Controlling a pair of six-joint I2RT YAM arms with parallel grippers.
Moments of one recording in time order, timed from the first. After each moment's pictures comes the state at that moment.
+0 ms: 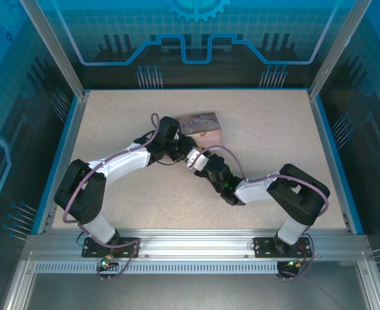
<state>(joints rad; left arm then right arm) -0.53 1.64 1.09 -0.21 0.31 -1.17 0.86 1.69 0.62 0.79 0.44 -0.52</state>
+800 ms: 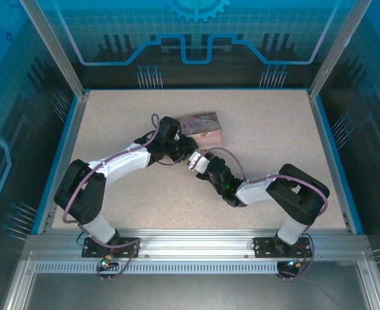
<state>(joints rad) -0.53 1.64 1.09 -0.21 0.32 -1.18 0.85 1.69 0.58 0.78 0.44 -0.51</state>
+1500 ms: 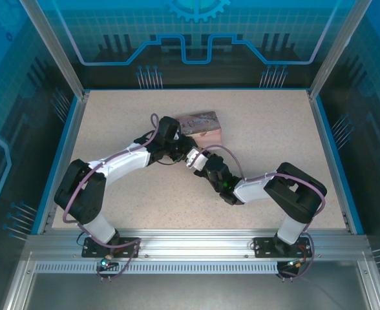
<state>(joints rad) -0.53 1.64 1.09 -0.21 0.32 -1.19 0.85 1.71 0.63 0.79 0.44 -0.52</state>
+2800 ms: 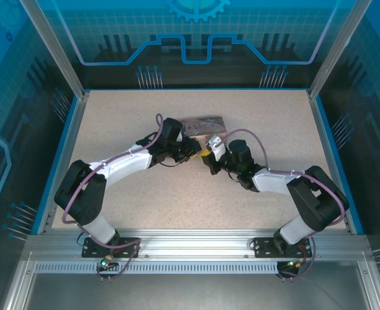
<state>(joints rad) -0.56 1.64 1.08 -0.18 0.34 -1.11 0.55 1.56 0.62 0.52 -0.33 -0.06</state>
